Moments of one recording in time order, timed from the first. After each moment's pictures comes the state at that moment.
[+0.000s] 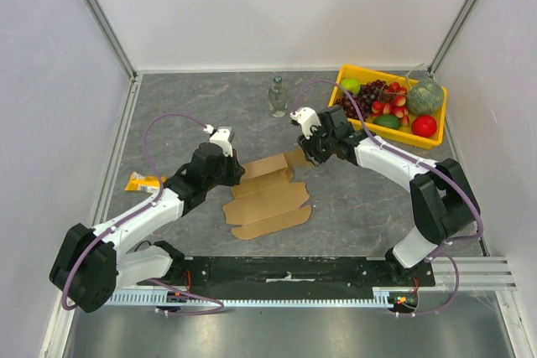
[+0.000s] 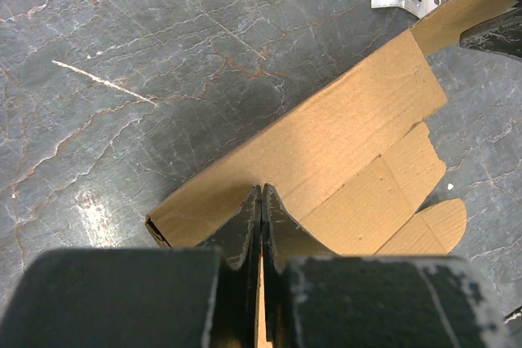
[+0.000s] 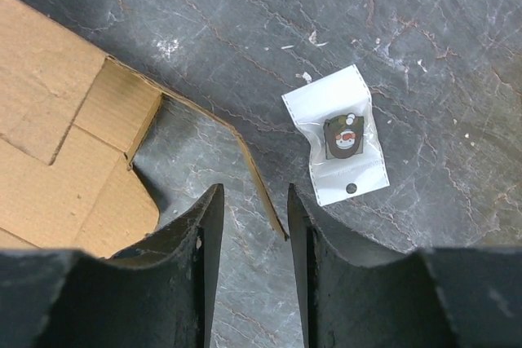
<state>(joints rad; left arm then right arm) -0.57 1.12 0.58 -0.05 -0.02 -0.40 0.51 1.62 1.05 -0.28 -0.19 -0.28</state>
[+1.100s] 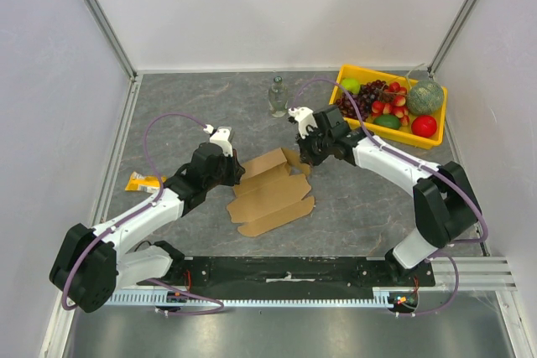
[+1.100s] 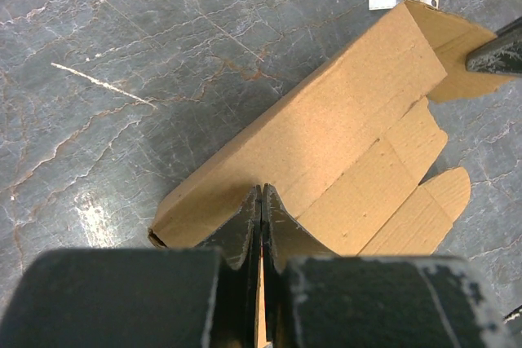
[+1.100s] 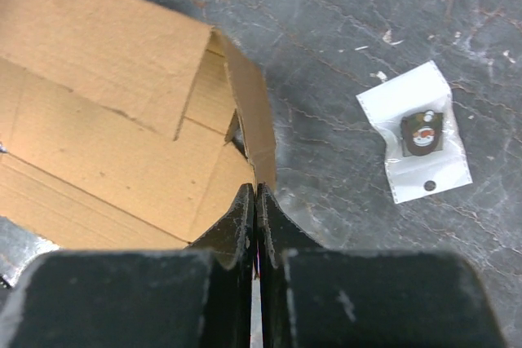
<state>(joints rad) -0.57 1.12 0.58 -0.04 -0.02 -0.40 0.54 1.60 1.09 -0.34 -0.27 -0.10</state>
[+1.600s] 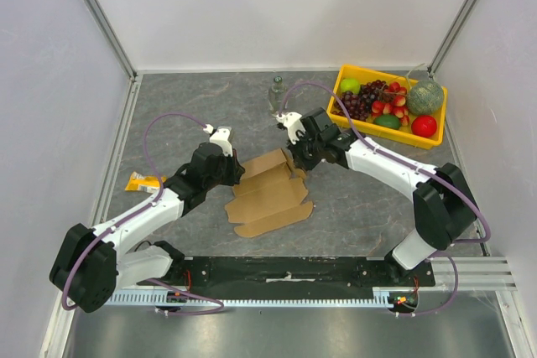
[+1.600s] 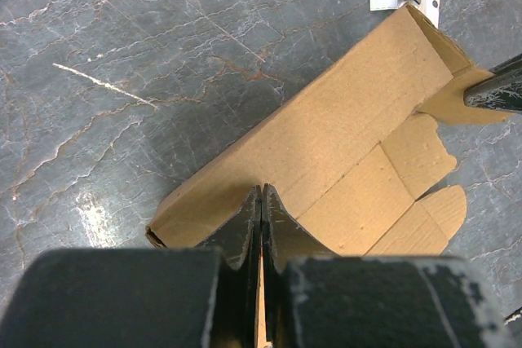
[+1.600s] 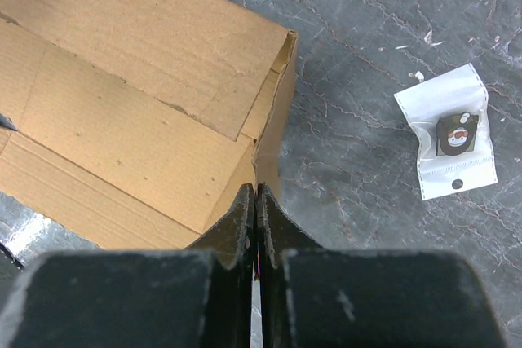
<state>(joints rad) -0.57 1.12 0.58 -0.04 -0.02 -0.40 0.65 1.60 1.14 -0.42 -0.21 -0.08</state>
